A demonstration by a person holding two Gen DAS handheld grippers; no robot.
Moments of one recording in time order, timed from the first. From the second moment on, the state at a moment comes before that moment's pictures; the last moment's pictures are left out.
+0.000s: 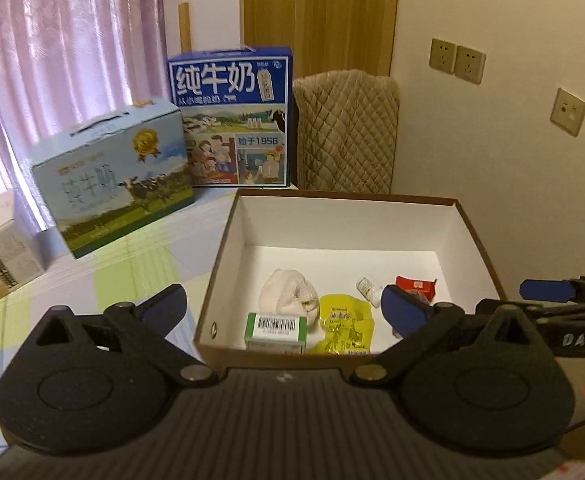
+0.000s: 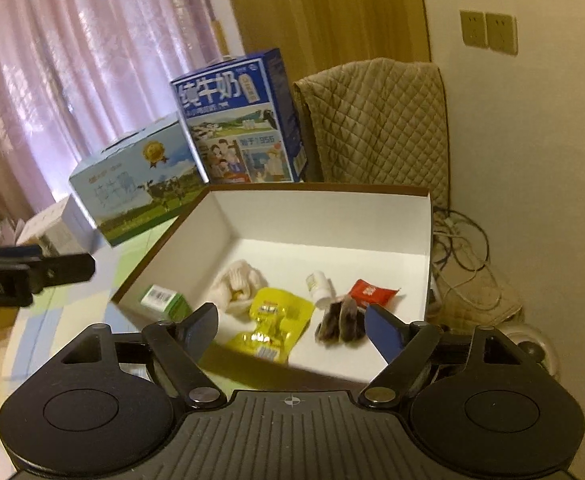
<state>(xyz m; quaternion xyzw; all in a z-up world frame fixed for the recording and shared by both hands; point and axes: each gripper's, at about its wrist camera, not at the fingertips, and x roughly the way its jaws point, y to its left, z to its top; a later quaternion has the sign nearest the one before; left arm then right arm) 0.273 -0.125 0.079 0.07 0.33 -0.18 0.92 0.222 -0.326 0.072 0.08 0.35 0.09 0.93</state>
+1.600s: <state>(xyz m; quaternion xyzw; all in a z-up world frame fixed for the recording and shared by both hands) 0.088 0.004 0.071 -0.04 0.42 -0.04 0.90 0.098 -0.240 0.076 0.02 0.36 0.23 0.90</state>
